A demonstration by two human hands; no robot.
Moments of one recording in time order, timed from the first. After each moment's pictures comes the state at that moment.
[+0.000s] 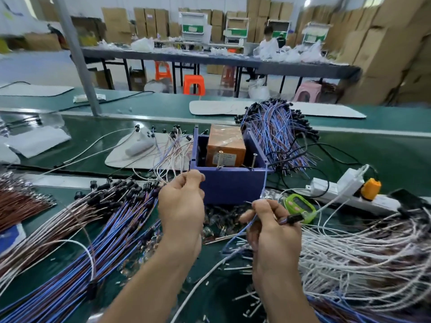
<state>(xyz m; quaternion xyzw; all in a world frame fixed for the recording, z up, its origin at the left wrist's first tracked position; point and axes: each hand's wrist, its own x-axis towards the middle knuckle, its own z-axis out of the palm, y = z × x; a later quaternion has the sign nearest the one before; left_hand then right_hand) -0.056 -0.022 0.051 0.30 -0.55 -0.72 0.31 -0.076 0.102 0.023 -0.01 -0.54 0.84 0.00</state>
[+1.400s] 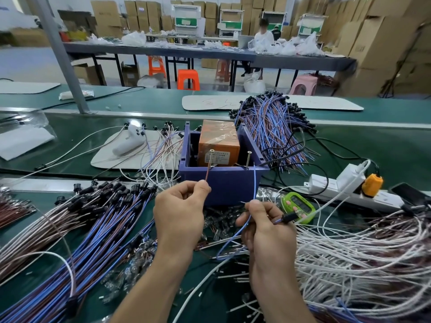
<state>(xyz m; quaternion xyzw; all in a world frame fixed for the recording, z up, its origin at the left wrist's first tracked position) -0.072 -0.025 0.018 0.25 -0.67 -0.60 0.34 -0.094 0.102 0.009 -0.04 -0.54 0.84 -0.03</state>
